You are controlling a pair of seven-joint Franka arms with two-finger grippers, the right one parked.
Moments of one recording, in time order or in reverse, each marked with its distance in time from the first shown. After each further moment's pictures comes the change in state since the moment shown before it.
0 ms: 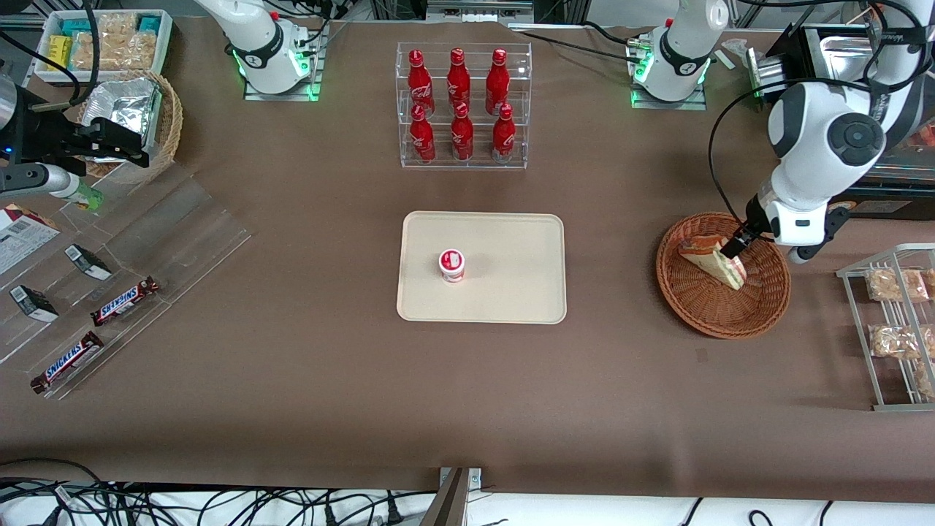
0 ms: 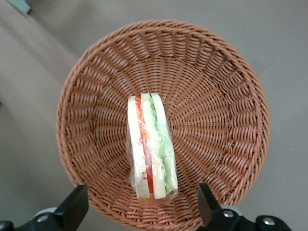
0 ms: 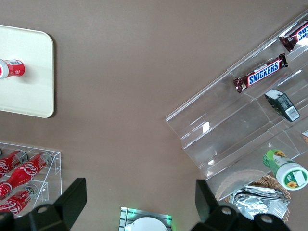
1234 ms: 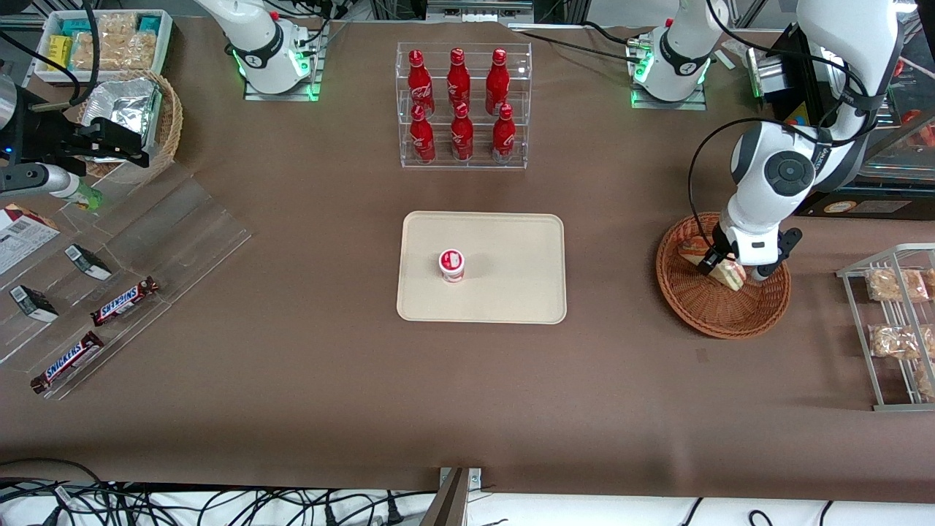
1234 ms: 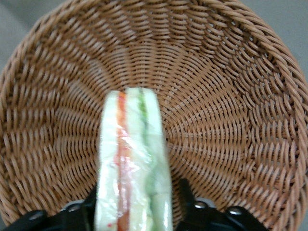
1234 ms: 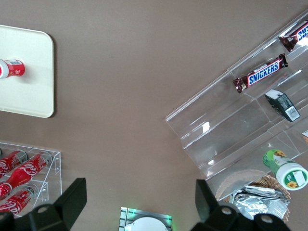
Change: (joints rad) arm 0.000 0.196 -0.005 -0.021 0.215 0.228 -0.192
